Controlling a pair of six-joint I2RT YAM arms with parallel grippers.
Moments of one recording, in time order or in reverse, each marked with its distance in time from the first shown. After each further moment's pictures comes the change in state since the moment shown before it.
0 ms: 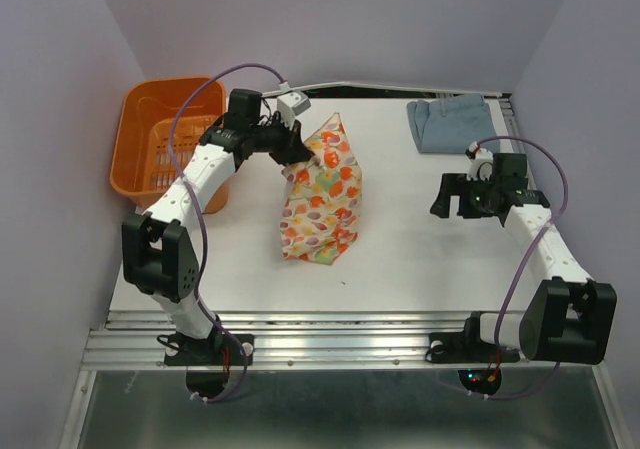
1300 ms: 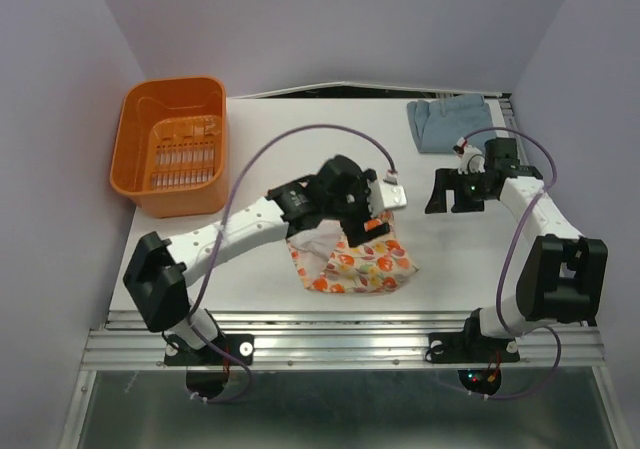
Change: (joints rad) left arm -0.695 -0.068 -0.211 0.019 -0.493 0.261; right arm 0.000 0.235 0.171 -0.165 -0.084 -0.091
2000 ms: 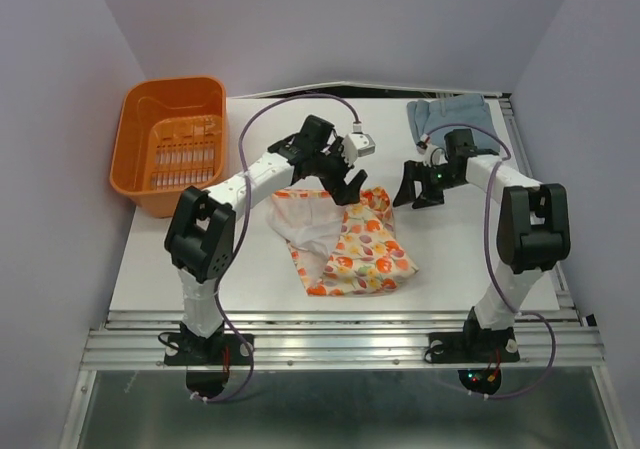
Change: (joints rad) left arm 0.388 0.293 0.219 0.035 0.309 -0.110; right arm 0.150 0.338 0.167 0.081 -0.174 0.121
